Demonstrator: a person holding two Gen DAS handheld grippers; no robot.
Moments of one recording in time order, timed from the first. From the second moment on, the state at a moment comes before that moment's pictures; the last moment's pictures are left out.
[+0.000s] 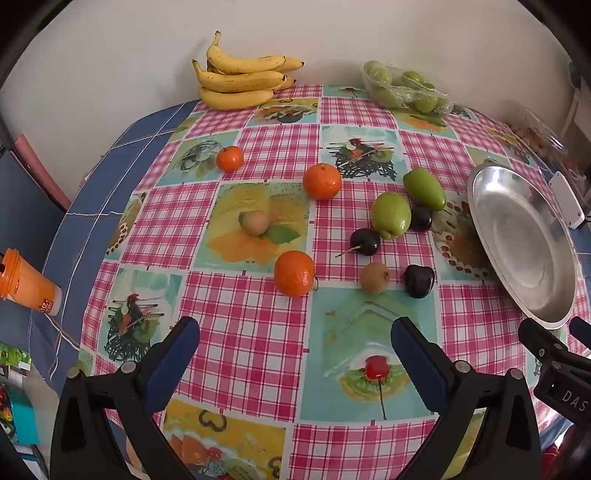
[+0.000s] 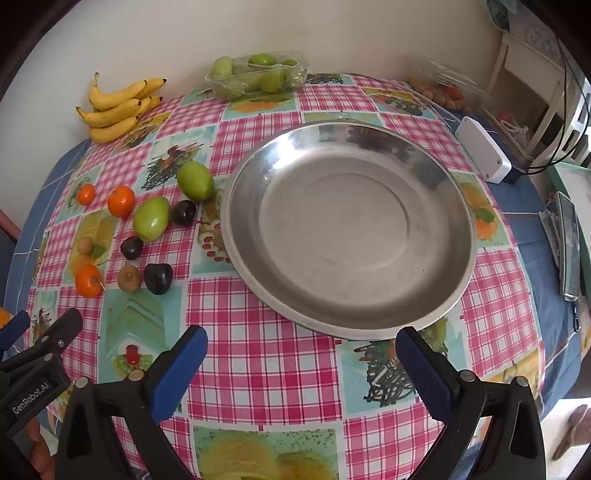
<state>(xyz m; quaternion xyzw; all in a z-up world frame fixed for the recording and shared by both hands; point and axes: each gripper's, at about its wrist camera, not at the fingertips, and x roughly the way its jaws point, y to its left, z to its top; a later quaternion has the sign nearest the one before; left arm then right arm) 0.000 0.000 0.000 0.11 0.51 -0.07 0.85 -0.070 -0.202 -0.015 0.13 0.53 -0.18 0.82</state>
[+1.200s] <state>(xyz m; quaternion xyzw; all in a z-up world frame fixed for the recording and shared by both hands) -0.001 0.009 -0.007 0.09 0.52 -0.06 0.84 -0.072 -0.203 -0.015 0.13 0.53 -0.18 0.82</state>
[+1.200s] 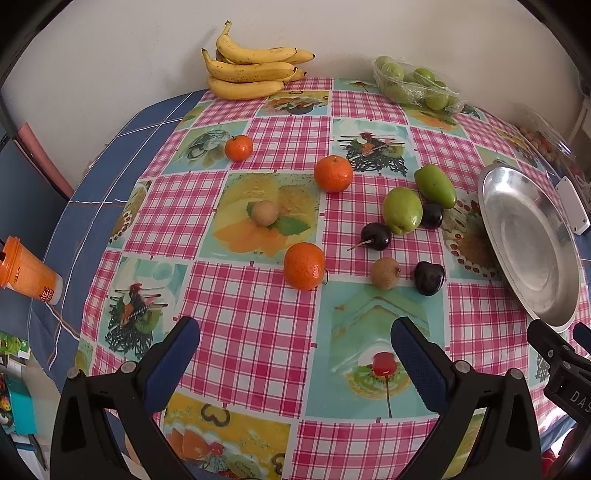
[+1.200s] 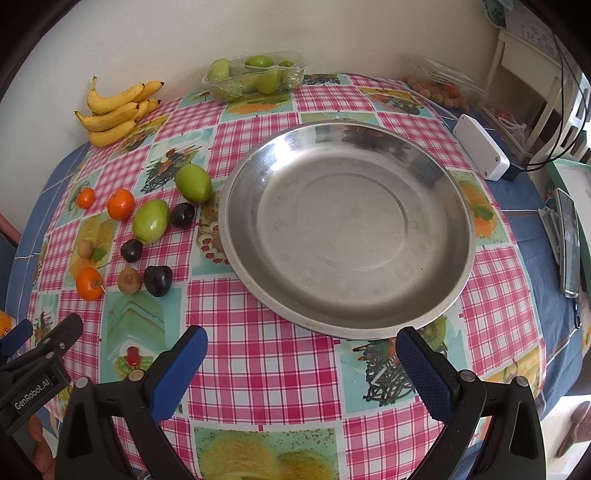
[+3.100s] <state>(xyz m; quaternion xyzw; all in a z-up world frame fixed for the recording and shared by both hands) 0.003 0.014 -0.012 0.09 0.54 -0.05 0.84 -0.072 -0.204 -0.015 0.13 0.53 -0.18 0.82</state>
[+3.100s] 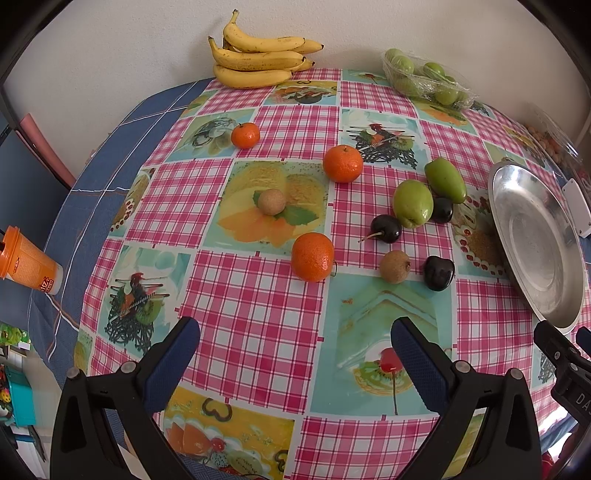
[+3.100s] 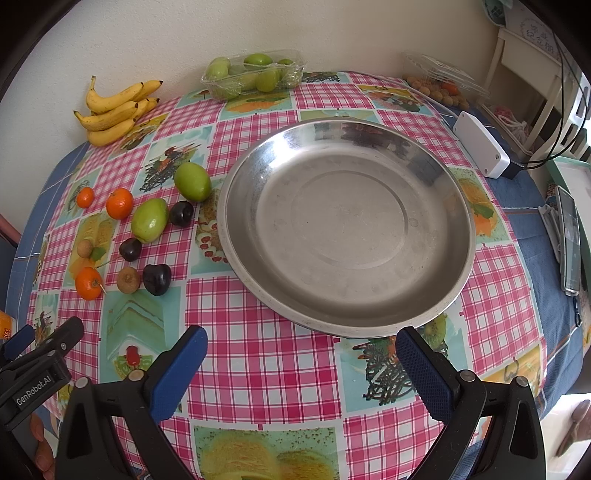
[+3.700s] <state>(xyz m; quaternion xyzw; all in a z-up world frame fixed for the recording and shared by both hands) 0.012 0.020 -0.006 0.05 0.53 -0.06 0.84 -0.061 -0.187 -0.011 0.12 0.52 -0.14 0.84</state>
